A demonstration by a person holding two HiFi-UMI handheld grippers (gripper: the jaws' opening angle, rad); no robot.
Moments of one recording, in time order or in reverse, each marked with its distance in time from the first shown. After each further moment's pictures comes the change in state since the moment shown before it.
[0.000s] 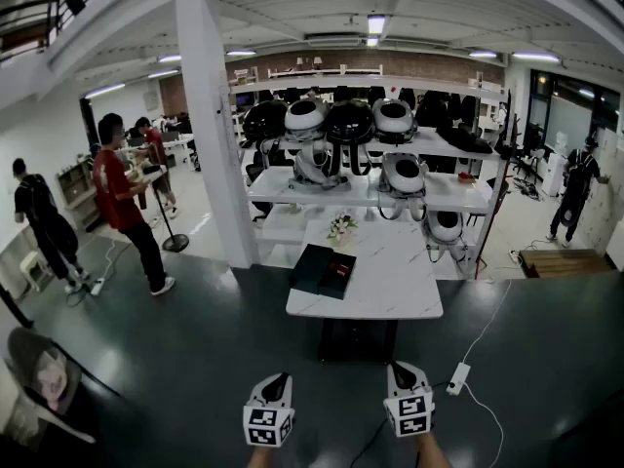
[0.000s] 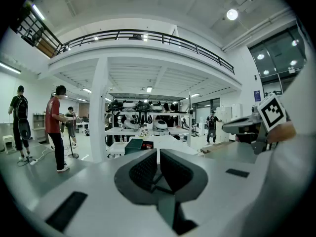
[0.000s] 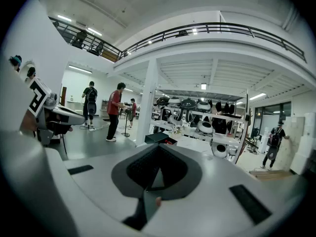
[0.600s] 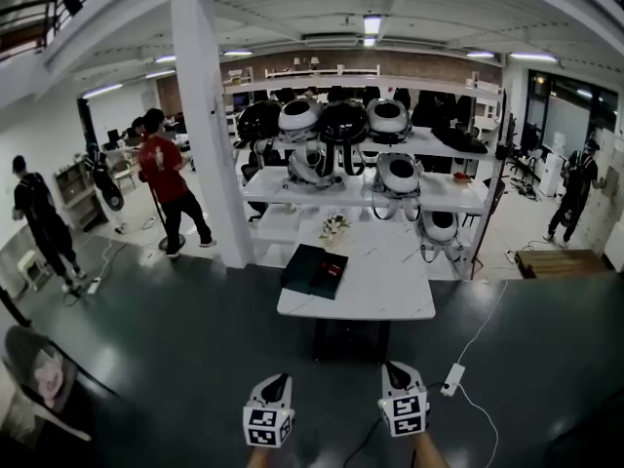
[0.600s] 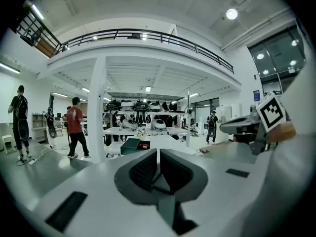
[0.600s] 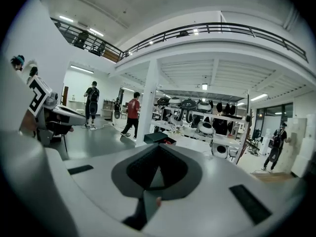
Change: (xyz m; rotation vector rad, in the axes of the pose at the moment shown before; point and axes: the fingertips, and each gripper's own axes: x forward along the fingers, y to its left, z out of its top) left arm 0.014 -0.033 -0.001 0.001 0.003 0.001; right arm -0.001 -0.024 -0.007 -0.018 -0.009 0.019
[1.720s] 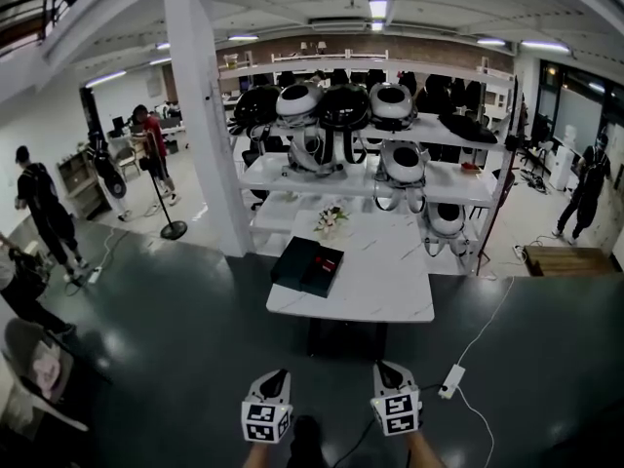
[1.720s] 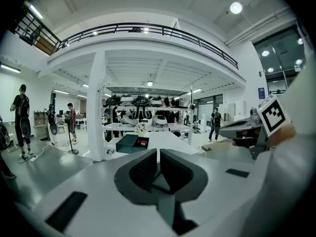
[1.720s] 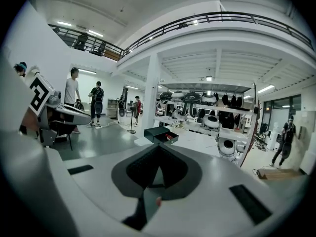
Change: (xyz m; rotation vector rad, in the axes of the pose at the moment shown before) left arm 0.083 -0.024 -0.008 -0.015 0.045 0.027; right arm 0.062 -0.047 -0.035 0.029 0.042 0.081
